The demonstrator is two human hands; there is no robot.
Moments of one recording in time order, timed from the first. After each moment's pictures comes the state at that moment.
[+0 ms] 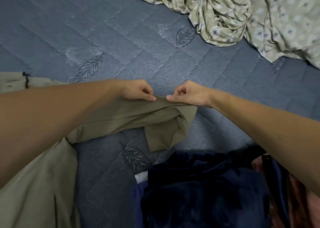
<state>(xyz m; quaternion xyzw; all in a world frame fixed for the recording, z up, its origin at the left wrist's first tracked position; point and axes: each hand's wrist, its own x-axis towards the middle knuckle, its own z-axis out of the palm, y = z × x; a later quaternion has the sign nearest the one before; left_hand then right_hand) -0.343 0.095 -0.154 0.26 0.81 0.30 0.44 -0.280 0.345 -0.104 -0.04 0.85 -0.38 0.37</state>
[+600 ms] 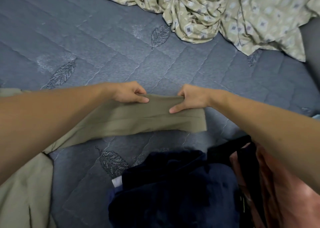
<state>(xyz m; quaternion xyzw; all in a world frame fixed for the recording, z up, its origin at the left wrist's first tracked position) -0.335 0.158 -0.145 0.25 0.80 0.30 0.46 -0.259 0.424 -0.089 -0.03 0.88 -0.28 0.39</state>
